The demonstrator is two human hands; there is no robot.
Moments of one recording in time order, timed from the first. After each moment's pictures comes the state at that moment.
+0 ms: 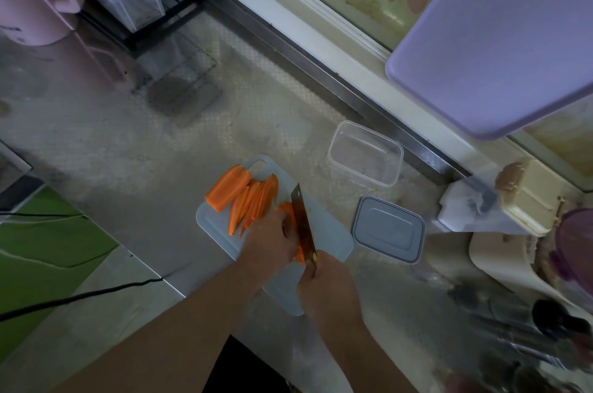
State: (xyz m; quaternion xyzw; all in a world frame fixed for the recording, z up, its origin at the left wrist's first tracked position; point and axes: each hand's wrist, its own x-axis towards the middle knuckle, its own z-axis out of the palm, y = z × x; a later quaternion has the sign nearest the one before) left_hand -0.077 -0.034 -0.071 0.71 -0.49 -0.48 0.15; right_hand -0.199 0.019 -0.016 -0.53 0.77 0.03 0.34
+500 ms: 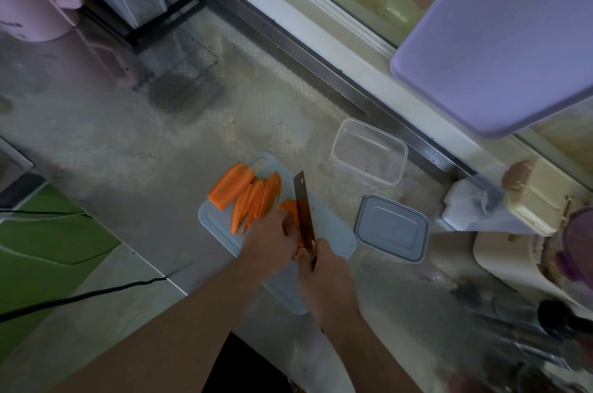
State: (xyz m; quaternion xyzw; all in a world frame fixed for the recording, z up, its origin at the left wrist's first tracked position) left_hand -0.074 -0.033 -0.076 0.70 -0.49 -0.49 0.16; right_hand -0.197 0.014 -0.029 -0.54 0.75 -0.04 0.38
